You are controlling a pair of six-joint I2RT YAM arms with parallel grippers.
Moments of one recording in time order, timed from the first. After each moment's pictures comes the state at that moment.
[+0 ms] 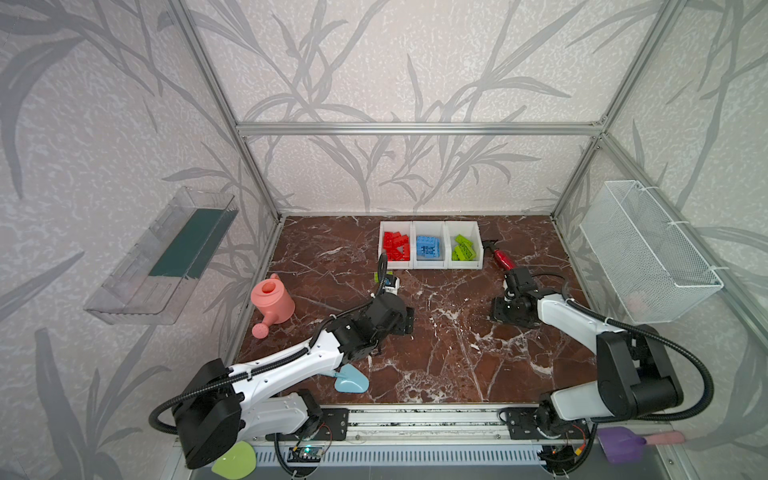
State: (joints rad) left arm -0.88 1.18 0.72 -0.27 -0.33 -0.58; right arm 0.20 1.46 0.75 -0.52 -0.01 0.41
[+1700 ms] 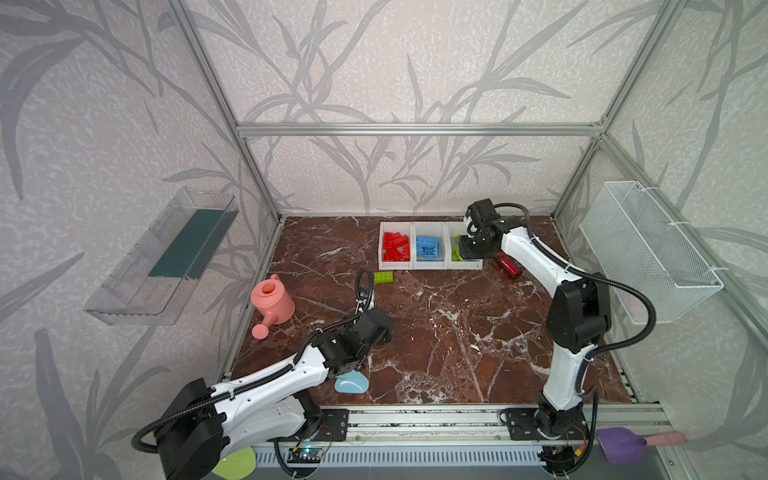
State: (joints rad) left arm -0.86 1.05 0.56 -0.37 -0.52 -0.65; right arm 0.34 2.01 1.80 -0.88 -0.02 0.24
